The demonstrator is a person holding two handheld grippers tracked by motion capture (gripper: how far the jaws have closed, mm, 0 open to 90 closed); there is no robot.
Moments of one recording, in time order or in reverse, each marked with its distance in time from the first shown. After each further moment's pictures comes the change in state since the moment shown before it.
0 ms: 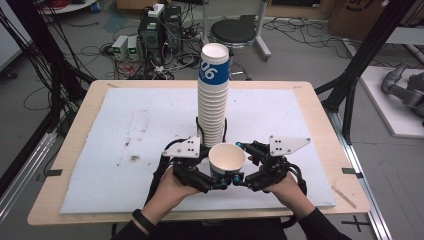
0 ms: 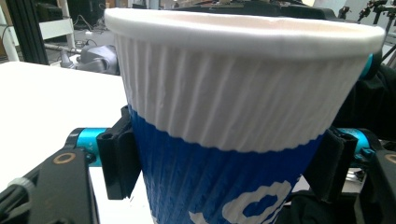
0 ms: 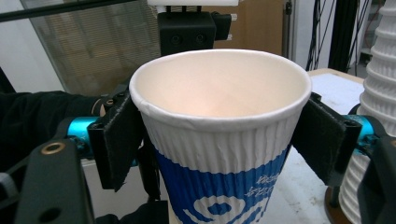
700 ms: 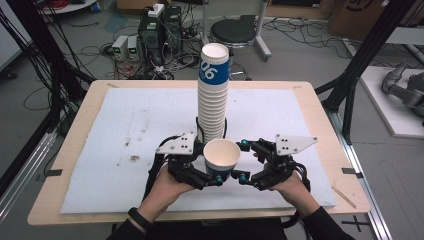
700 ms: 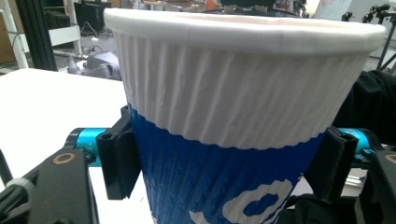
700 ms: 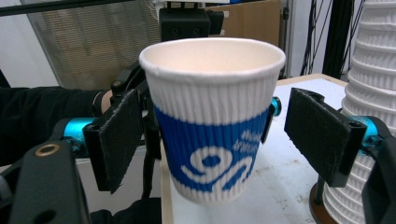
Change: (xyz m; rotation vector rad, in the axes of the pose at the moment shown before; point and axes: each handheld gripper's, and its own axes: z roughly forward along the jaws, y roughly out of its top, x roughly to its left) left arm 0.004 0.005 -0.015 -0.027 0.022 0.004; right arm -0.004 0.002 -0.013 -0.005 -0.009 -0.034
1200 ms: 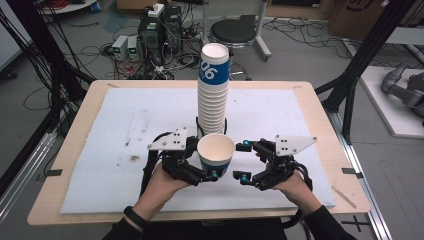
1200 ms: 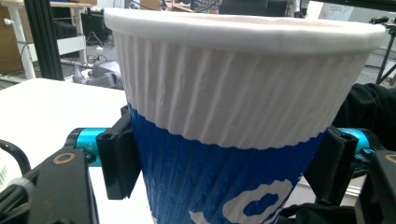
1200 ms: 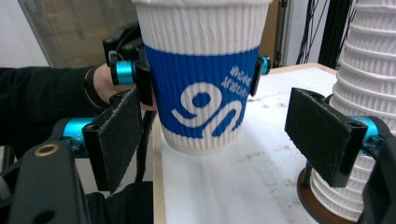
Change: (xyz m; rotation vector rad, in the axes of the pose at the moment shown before) left arm 0.001 0.007 -0.011 -0.037 0.006 -0.003; right arm -0.004 -0.004 -0.003 0.060 -0.019 -0.025
